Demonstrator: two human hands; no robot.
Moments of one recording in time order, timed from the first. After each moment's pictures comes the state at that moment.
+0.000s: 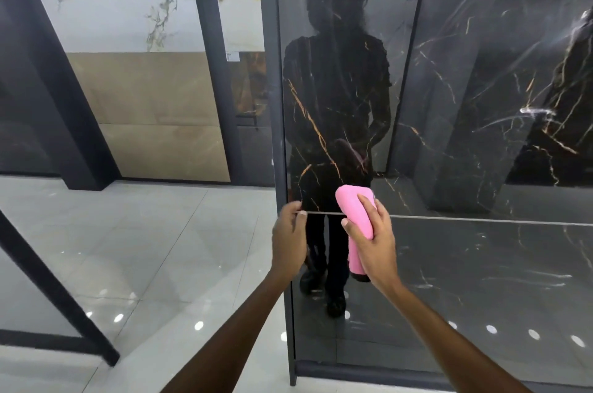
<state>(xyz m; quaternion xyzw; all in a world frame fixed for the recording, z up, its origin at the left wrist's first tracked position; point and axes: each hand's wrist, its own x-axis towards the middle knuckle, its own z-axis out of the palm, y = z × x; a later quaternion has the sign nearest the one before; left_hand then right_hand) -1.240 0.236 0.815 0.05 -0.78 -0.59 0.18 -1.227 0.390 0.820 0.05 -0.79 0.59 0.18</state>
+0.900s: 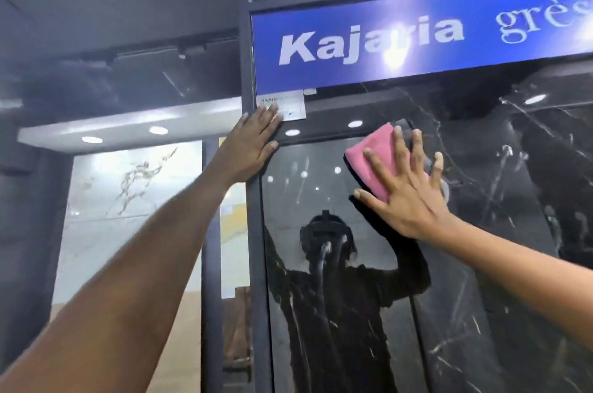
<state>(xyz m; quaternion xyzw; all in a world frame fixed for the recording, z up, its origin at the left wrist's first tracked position) -1.421 0.156 1.405 -0.26 -0.75 0.11 0.60 -1.396 0.460 1.288 0.06 -0.79 -0.01 0.60</state>
